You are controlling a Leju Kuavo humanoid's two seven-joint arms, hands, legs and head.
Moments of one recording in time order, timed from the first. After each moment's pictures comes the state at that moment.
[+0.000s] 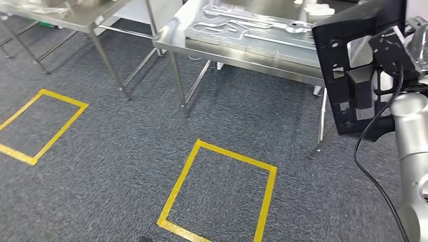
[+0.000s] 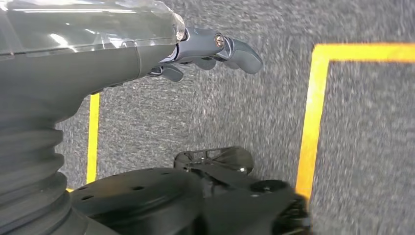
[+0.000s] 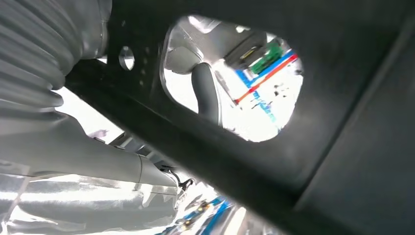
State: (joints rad) left arm -0.08 -0.03 -1.27 -0.15 1.16 0.37 -0.43; right arm -1.14 -0.21 0.15 -0.72 0.66 -0.42 -0.26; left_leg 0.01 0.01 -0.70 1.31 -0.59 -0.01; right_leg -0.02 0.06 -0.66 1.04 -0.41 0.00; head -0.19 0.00
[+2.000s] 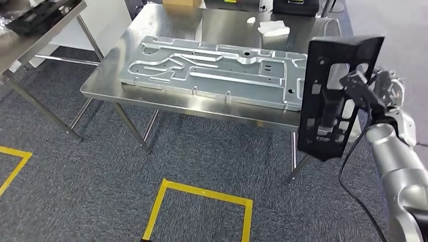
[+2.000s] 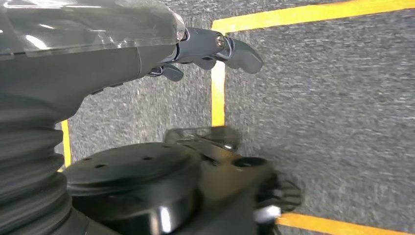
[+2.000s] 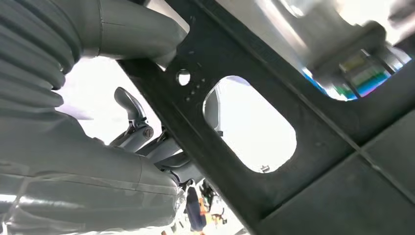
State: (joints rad) left arm -0.06 -0.04 -1.25 -0.15 1.21 0.32 -0.35; right arm -1.04 -0.20 0.22 -0.54 0.65 -0.48 -0.26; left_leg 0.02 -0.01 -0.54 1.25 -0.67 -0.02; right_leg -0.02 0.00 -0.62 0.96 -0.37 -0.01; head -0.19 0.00
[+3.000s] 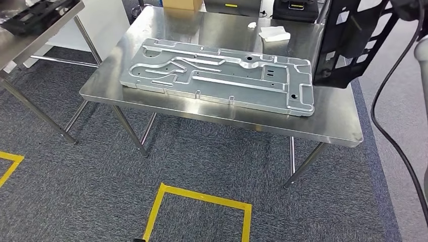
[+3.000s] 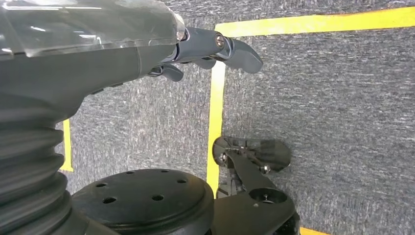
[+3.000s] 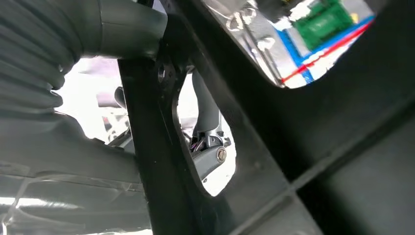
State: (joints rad) left arm -0.07 -0.03 -1.24 -0.15 1.26 0.31 -0.32; right arm -1.51 -0.16 0.28 -0.49 0.77 -0.24 -0.07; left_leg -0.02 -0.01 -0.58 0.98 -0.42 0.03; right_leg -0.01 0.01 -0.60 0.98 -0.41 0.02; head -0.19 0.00
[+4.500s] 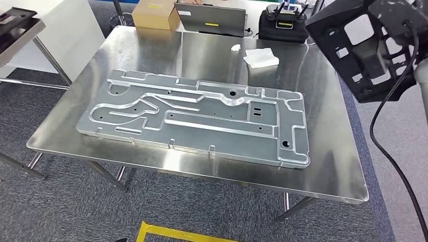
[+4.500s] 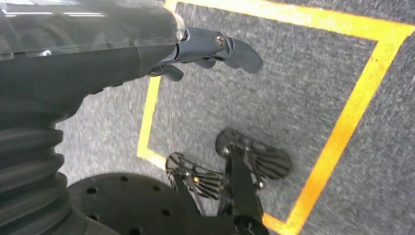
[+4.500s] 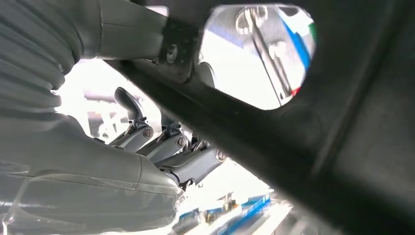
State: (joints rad) left arm -0.07 -0.01 -1.11 -0.15 1.47 0.20 -0.31; right arm -1.38 -0.26 0.37 -0.56 0.67 -0.16 -0.14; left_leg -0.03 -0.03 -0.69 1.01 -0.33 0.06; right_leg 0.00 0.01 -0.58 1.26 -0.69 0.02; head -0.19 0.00
